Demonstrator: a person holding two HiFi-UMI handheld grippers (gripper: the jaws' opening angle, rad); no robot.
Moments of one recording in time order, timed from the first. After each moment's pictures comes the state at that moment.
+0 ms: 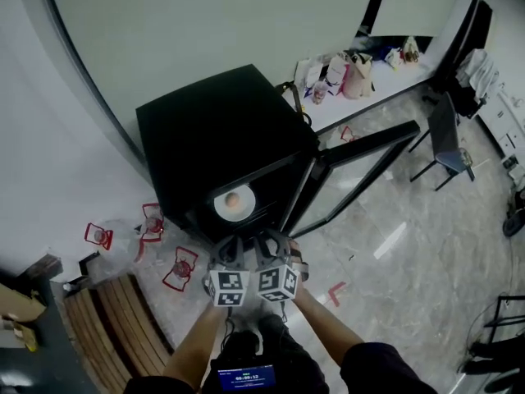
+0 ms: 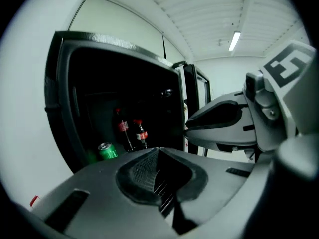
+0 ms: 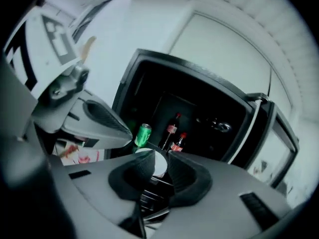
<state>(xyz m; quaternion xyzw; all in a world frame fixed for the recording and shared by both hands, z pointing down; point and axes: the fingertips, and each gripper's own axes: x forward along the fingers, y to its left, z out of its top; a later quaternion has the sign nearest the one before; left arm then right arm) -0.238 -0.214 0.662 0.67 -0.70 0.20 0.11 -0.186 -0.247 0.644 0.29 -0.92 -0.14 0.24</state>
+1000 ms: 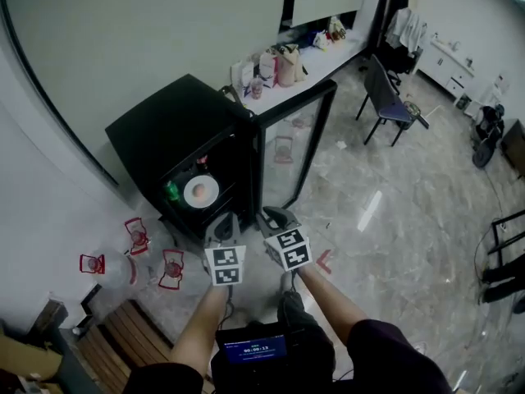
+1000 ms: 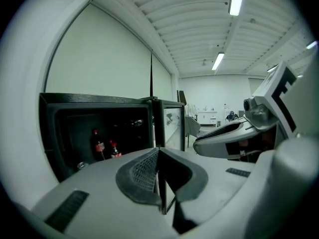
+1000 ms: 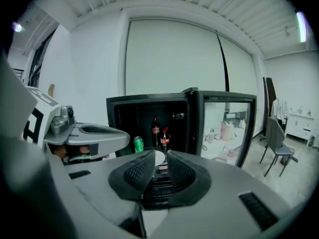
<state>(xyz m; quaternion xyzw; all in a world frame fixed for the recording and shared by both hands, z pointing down) -0.133 -0.169 0.561 0.75 -0.65 0.14 0.06 -0.050 -0.189 0.568 0.37 -0.91 0.10 0.16</state>
